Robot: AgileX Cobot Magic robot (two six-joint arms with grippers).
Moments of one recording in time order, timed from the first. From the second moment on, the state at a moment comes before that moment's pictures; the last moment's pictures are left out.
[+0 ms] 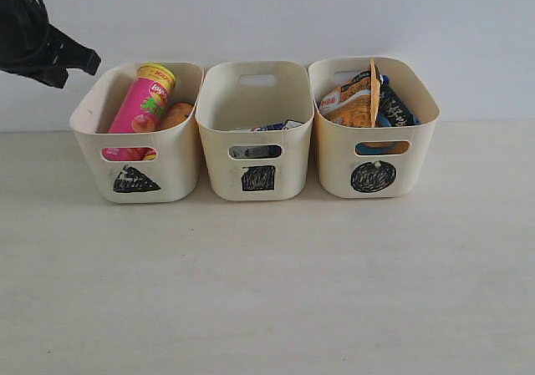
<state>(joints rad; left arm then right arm) -0.19 1.71 -1.52 0.17 0.80 0.03 -0.01 0.00 0.00 0.08 0.33 -0.07</state>
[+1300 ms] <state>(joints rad) -0.19 0.63 -0.57 0.07 0.43 0.04 -0.01 0.00 0.00 0.08 0.33 -0.07</state>
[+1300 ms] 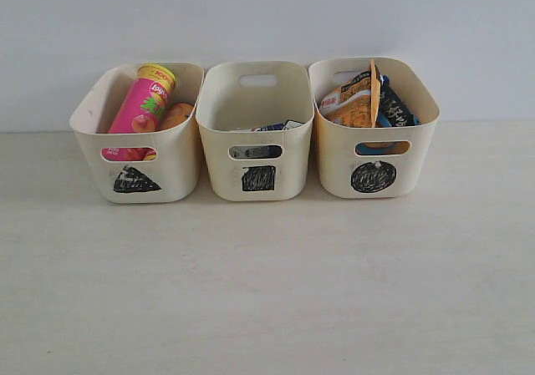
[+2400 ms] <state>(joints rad) -0.18 0.27 -0.18 0.09 0.23 0.00 -0.01 0.00 0.00 0.08 0.33 -0.07</state>
